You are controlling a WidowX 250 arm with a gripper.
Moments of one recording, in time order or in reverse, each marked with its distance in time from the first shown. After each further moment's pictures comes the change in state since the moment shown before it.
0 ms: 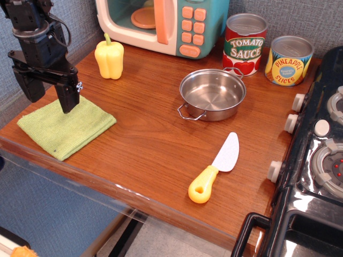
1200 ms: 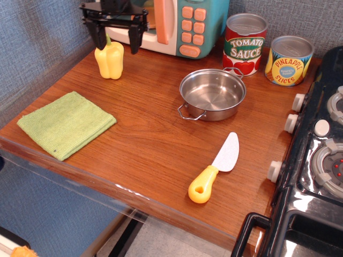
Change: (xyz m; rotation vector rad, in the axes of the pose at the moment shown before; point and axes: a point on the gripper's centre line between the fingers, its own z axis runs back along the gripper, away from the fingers) arm 0.143 -0.027 0.008 0.009 -0.059 0.210
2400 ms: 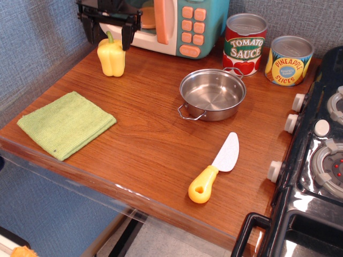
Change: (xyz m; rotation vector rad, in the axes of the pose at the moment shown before) arm 0.019 0.022 -0.008 0.106 0.006 0.028
